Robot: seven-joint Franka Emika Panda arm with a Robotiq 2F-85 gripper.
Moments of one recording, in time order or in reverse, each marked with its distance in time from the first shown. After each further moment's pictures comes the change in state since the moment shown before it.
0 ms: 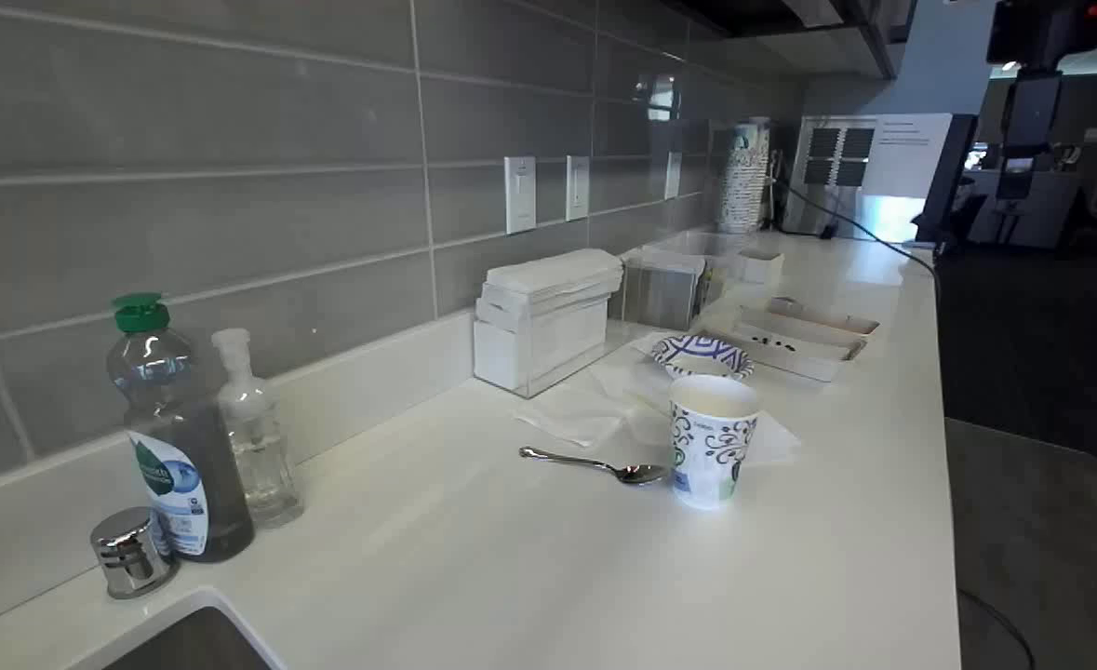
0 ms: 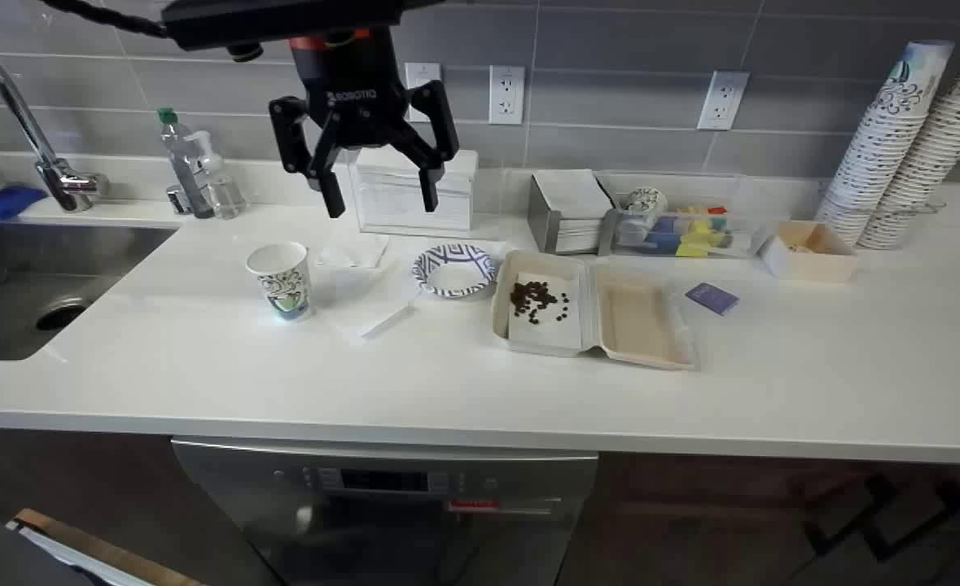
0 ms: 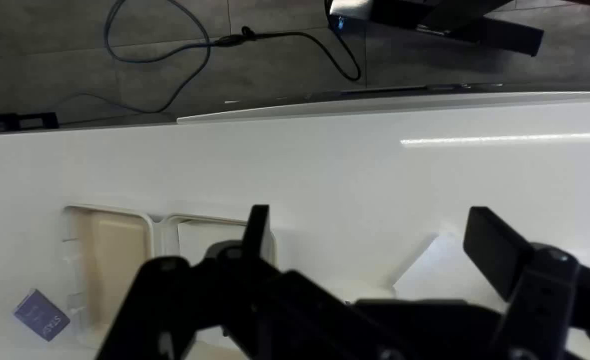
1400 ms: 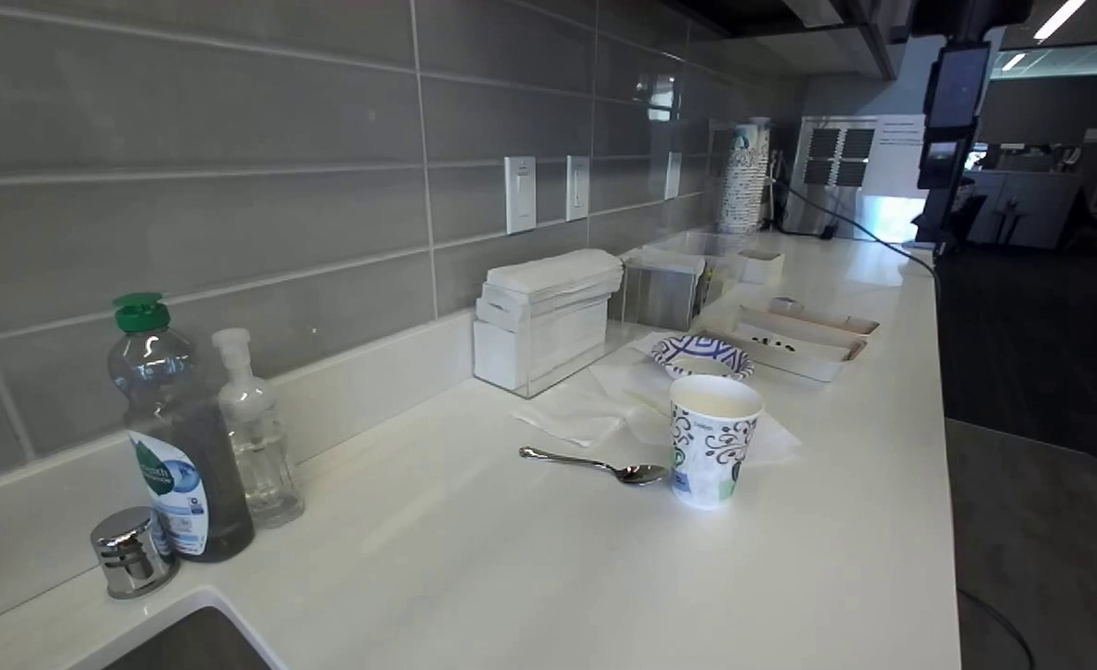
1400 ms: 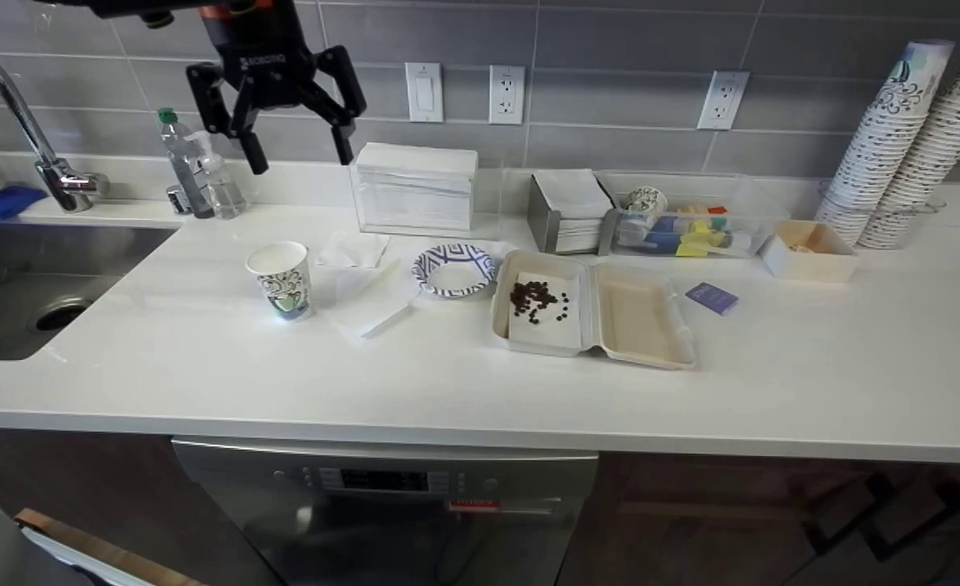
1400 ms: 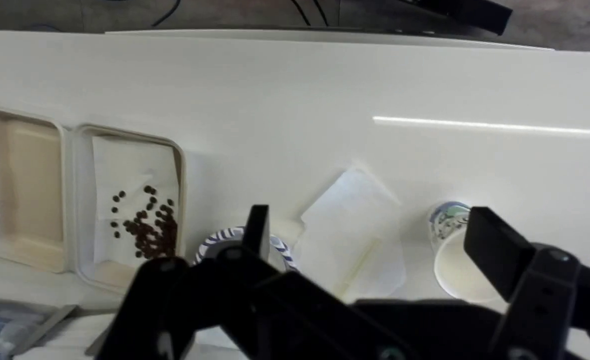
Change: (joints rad) arm 0.127 0.023 0.135 0.035 0.110 0.000 0.101
